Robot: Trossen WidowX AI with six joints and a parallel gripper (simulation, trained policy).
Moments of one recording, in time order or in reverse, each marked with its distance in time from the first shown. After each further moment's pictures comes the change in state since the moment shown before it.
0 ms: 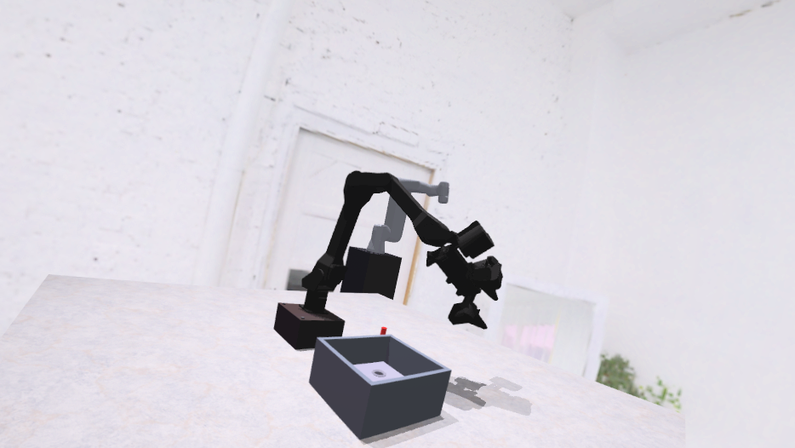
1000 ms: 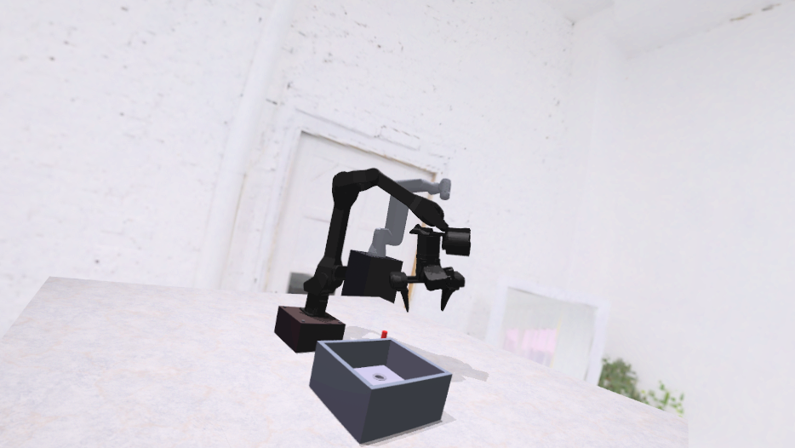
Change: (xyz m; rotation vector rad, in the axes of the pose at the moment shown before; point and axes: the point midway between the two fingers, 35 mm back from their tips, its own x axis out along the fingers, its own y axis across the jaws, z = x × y) arm -0.075 -0.013 -0.134 0.710 0.247 -0.682
